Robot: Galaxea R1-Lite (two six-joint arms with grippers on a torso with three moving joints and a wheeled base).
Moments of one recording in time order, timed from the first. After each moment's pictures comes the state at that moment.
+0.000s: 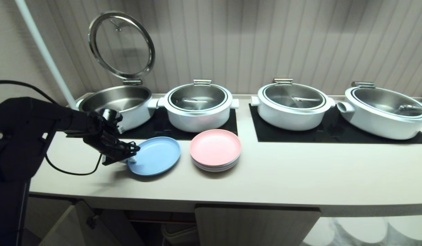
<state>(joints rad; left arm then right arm) 0.08 2.41 -1.70 0.50 -0.12 -0.26 0.00 0.00 0.00 0.00 -0.03 0.03</state>
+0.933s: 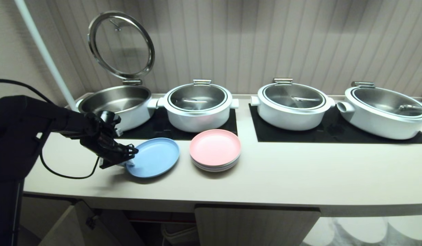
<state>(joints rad) 0.08 2.36 -1.63 0.50 -0.12 -0.26 0.00 0.00 0.00 0.00 -0.03 0.03</state>
